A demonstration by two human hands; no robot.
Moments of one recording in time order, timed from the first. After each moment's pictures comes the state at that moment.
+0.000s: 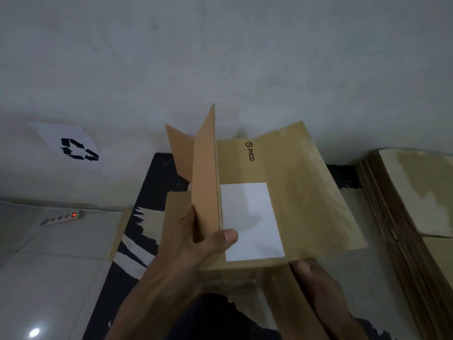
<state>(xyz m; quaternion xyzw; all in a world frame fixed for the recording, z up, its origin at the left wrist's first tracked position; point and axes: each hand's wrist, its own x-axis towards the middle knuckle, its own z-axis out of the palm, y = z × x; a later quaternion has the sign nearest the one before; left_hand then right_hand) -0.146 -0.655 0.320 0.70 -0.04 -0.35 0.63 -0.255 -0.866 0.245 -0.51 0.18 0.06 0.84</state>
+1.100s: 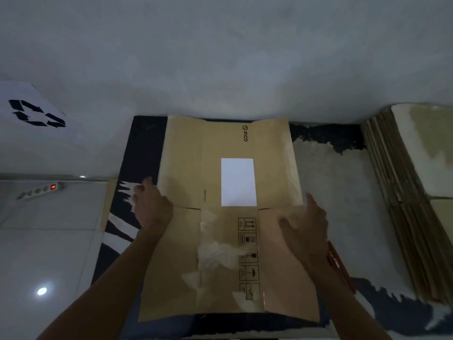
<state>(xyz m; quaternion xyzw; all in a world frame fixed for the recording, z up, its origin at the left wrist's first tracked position) -0.024 -0.625 0.120 0.95 0.11 -0.10 0.27 -0.201 -0.879 0.146 -0.85 0.41 0.00 0.33</state>
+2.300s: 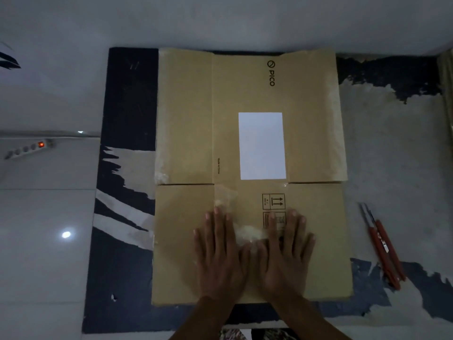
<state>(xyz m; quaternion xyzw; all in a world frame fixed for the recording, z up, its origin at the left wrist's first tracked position) -0.201 -0.645 0.025 0.97 -0.20 -0.11 0.10 -0.256 -0.763 0.022 -0.96 0.26 0.06 0.10</state>
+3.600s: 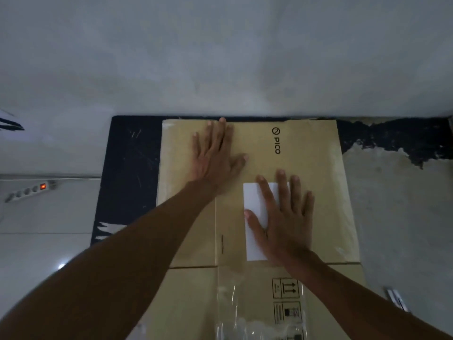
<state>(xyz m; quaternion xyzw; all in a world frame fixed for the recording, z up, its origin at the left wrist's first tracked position) 0.140 -0.753 0.028 0.94 -0.28 -0.13 0.11 -0.041 -0.858 0.030 -0.97 0.19 0.10 0.09</state>
